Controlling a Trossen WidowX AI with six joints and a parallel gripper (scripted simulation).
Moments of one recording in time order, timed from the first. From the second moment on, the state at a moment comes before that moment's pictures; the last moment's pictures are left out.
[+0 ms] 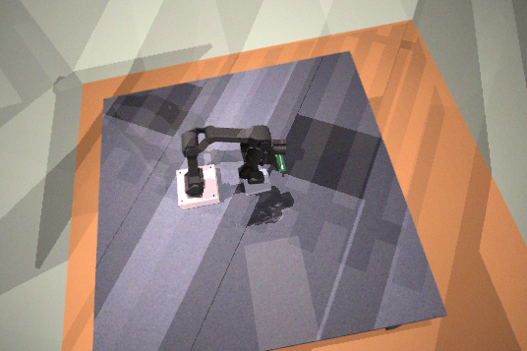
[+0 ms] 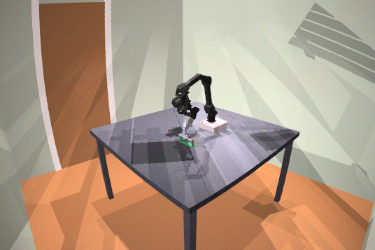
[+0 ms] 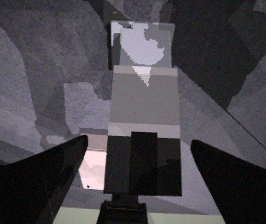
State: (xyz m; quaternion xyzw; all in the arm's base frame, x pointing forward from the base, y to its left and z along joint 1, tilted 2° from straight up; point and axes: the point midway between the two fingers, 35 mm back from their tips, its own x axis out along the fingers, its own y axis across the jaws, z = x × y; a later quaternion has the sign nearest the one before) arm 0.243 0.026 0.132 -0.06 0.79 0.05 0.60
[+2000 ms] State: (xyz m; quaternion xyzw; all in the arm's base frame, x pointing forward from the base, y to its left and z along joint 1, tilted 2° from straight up) arm 0.199 0.027 0.223 -0.06 0.67 0.06 0.74
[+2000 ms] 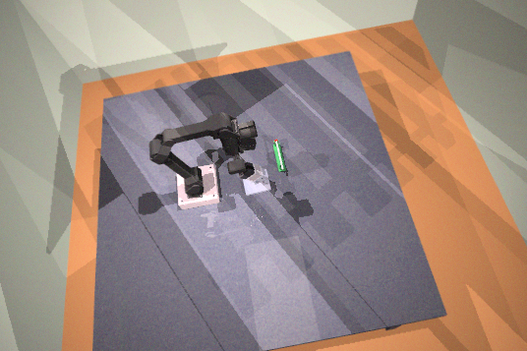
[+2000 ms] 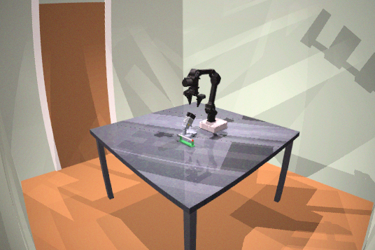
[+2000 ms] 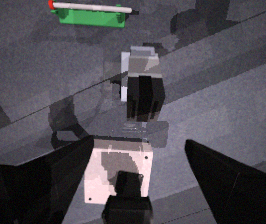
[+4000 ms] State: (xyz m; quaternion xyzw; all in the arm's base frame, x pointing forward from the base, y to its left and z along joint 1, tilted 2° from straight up) arm 0.369 0.157 0.117 -0.61 0.49 0.44 0.44
